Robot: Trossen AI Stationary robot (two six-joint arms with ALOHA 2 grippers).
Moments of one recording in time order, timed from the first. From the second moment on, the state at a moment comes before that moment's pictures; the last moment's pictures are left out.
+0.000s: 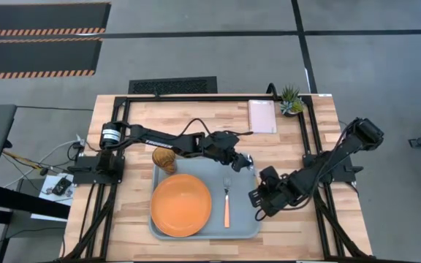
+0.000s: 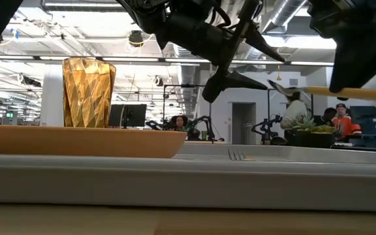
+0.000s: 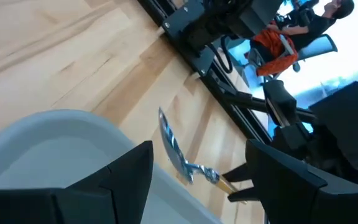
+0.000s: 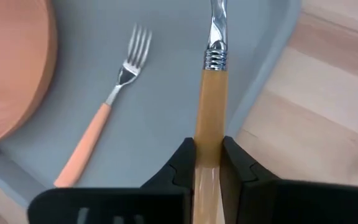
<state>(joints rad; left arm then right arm) 0.03 2.00 1.40 0.16 0.12 -0.88 0.60 1.48 1.00 -0.83 0.43 1.66</state>
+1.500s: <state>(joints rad) 0.04 2.00 1.40 0.15 0.32 -0.75 0.71 1.48 1.01 -0.75 0.42 1.63</state>
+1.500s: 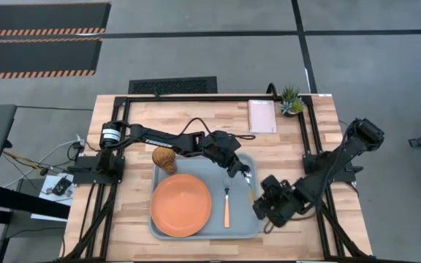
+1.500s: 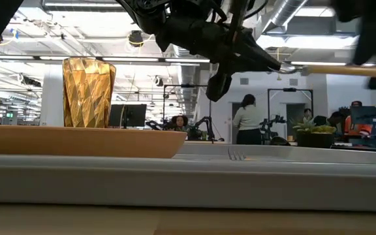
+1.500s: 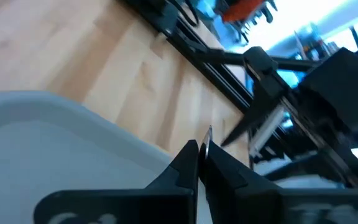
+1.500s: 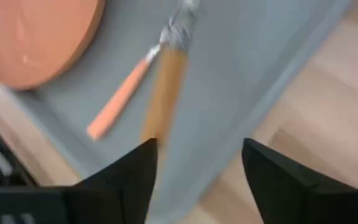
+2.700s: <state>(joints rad) 0.01 2.17 1.40 0.12 0.41 -0.55 0.94 1.48 1.01 -0.83 0.45 2.00</state>
